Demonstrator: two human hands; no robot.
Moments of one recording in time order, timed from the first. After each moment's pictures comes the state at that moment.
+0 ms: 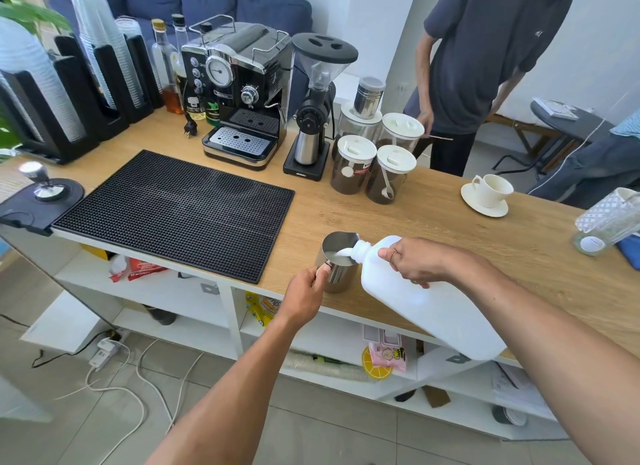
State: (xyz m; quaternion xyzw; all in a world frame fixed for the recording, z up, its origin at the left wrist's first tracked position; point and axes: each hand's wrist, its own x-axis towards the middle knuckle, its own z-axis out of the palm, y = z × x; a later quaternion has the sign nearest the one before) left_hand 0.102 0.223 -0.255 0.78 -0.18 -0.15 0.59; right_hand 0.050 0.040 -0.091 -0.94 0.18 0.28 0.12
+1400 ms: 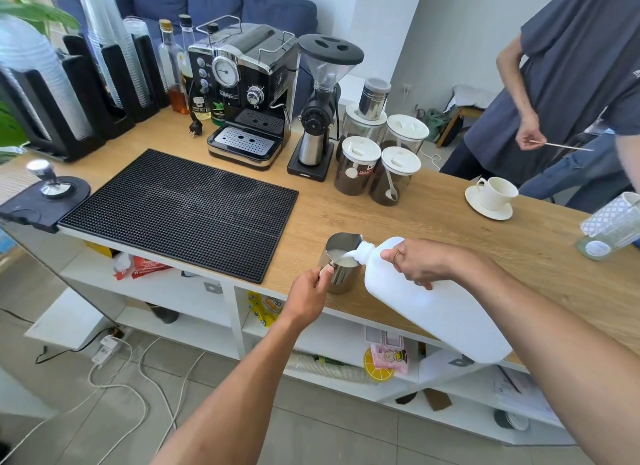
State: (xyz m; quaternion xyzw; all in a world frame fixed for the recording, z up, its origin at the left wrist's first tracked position) left_hand 0.099 0.224 -0.251 0.77 -0.16 -0.15 0.59; right_hand 0.057 0.040 -0.092 -0.93 0.18 0.29 0.12
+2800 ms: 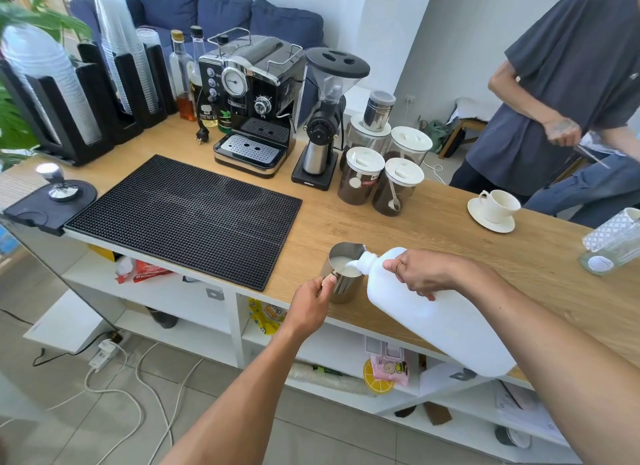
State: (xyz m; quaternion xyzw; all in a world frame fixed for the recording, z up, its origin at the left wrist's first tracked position) left_hand 0.101 0.222 -0.258 0.77 -0.17 -0.14 0.60; right_hand 0.061 0.038 -0.092 -0.93 0.17 0.30 0.11
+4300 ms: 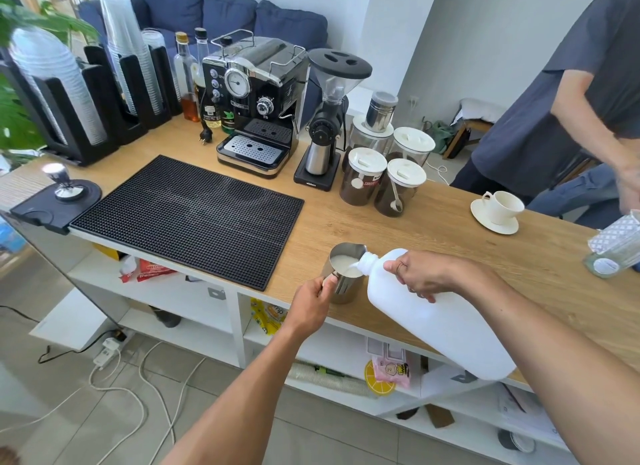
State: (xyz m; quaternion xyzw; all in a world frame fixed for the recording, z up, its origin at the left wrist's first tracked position) left_hand 0.099 0.223 -0.253 0.77 -0.15 -0.16 0.60; right_hand 0.060 0.036 -0.093 -0.93 0.17 0.30 0.11
